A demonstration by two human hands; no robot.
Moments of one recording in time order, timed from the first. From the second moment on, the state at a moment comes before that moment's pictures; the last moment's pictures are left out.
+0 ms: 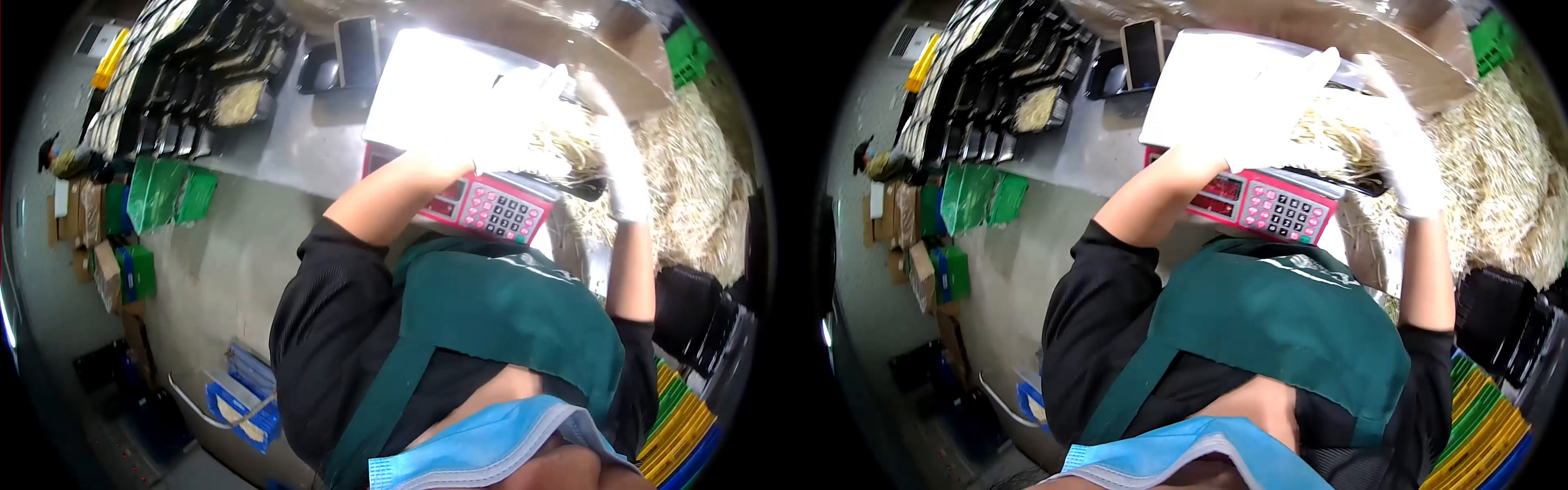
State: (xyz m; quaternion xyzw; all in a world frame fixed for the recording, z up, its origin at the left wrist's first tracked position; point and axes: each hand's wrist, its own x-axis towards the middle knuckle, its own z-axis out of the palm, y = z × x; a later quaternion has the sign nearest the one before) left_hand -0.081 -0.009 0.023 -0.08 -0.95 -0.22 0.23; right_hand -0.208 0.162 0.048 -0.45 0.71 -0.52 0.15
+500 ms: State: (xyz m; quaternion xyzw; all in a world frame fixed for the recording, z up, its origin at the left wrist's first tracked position) left_hand -0.091 0.009 0.032 -0.10 -0.86 -0.48 0.17; right_hand -0.212 0.198 0.038 -0.59 0.74 -0.31 -0.01
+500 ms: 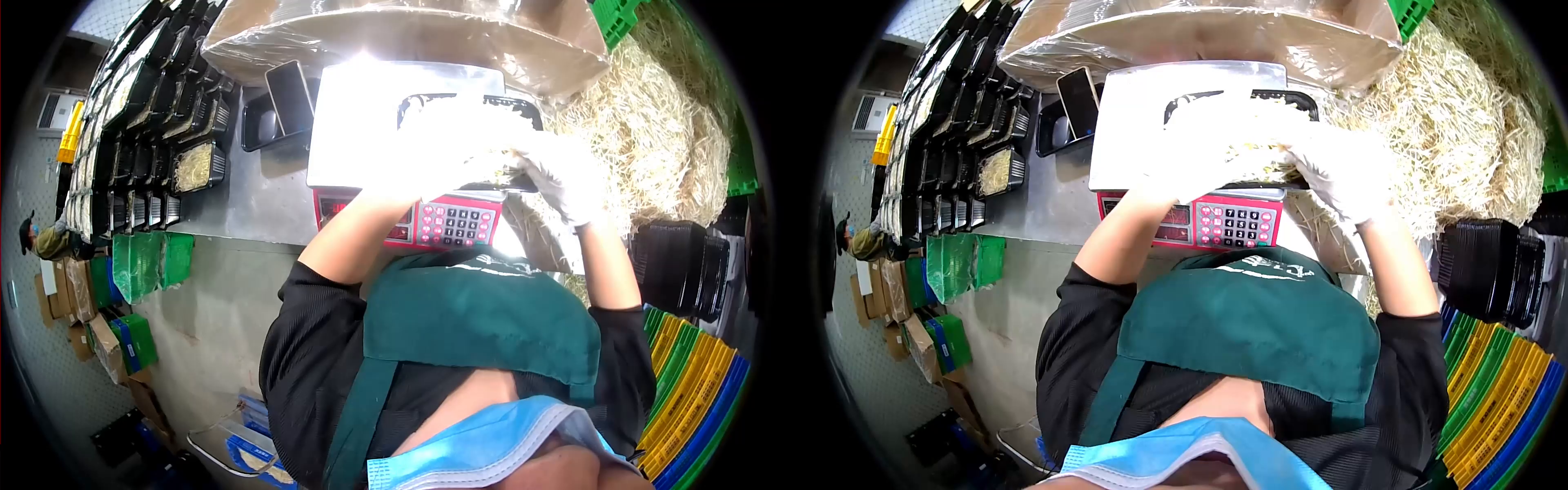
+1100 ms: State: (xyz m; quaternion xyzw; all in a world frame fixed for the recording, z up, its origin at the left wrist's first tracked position) left_hand -0.092 0.020 0.035 -0.02 -0.97 -0.20 0.15; right_hand -0.144 0.312 -0.107 -0.40 0.90 -0.05 -0.15
